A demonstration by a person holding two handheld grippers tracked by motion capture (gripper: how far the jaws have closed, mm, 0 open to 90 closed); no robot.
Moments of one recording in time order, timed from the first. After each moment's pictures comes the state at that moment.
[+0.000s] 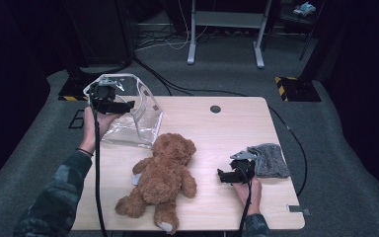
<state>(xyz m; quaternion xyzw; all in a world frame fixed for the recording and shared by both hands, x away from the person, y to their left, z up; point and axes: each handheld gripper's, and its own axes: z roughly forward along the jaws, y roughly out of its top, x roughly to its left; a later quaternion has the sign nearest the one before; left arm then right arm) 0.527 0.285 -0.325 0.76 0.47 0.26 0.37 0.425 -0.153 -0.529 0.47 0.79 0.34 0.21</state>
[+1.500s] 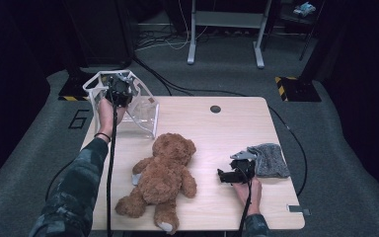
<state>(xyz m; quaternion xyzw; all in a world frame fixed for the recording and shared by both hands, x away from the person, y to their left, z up) 0.595 0.276 -0.364 0.76 0.49 0.33 0.27 0.425 -0.153 -0.529 0.48 0.78 0.34 0.21</state>
